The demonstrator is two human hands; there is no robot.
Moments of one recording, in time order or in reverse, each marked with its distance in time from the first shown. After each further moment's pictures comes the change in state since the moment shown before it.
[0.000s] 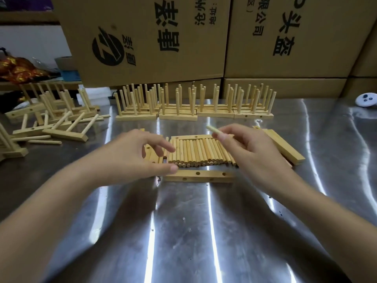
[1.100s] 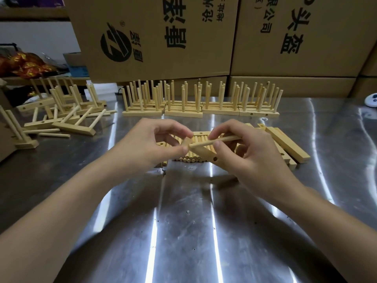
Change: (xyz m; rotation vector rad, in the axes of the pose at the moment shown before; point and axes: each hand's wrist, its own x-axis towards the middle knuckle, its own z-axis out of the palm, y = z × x) left_hand 0.005 0.009 0.020 -0.467 0.105 0.150; right_hand -0.011 -0.015 0.010 0.017 0.016 -0.229
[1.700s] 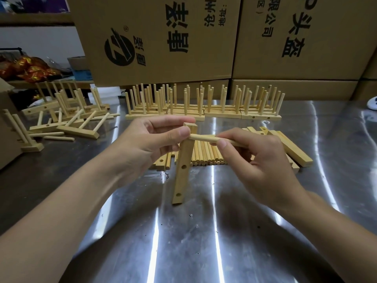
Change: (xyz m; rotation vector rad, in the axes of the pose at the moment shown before) left_hand -0.003 0.009 -0.005 -0.603 0.039 -0.074; right_hand -0.001 -0.008 0.001 -0.048 0.075 -0.098
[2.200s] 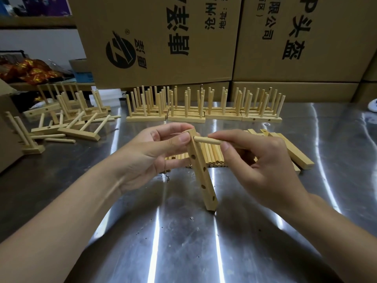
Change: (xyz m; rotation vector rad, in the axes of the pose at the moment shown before) left_hand 0.001 -0.009 0.002 -0.231 -0.122 -0.135; right_hand 0.000 -0.002 -0.002 -0.070 0.036 -0.051
